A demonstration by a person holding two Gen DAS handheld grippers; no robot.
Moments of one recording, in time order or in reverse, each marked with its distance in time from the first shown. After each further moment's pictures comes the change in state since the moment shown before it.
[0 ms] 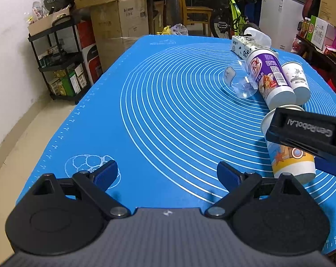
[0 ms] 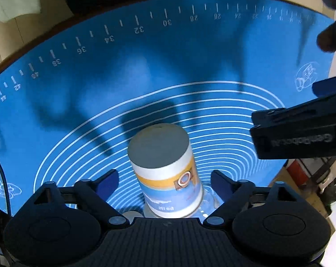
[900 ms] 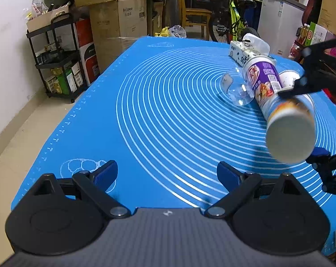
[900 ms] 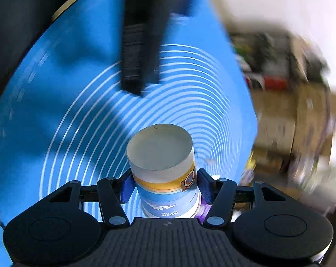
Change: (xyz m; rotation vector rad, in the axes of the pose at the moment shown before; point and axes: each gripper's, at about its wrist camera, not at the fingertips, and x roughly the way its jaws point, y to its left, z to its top) left arm -0.003 0.001 0.009 -0.032 -0.006 -0.033; right arm -0.014 -0.044 -0.055 0.841 -0.127 -0.049
